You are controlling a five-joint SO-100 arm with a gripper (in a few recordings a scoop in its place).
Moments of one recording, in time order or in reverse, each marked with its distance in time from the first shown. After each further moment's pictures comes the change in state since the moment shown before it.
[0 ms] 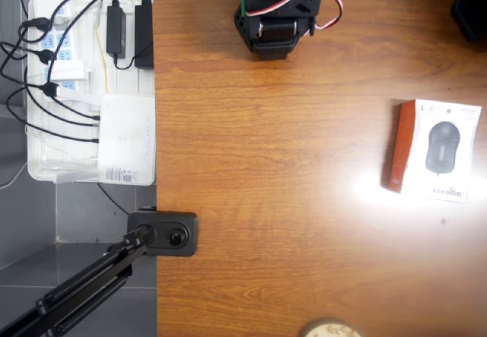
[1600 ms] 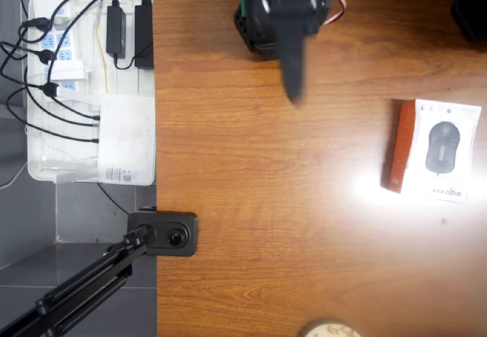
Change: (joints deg) arm -14.1 -0.1 -4.2 35.5 -12.2
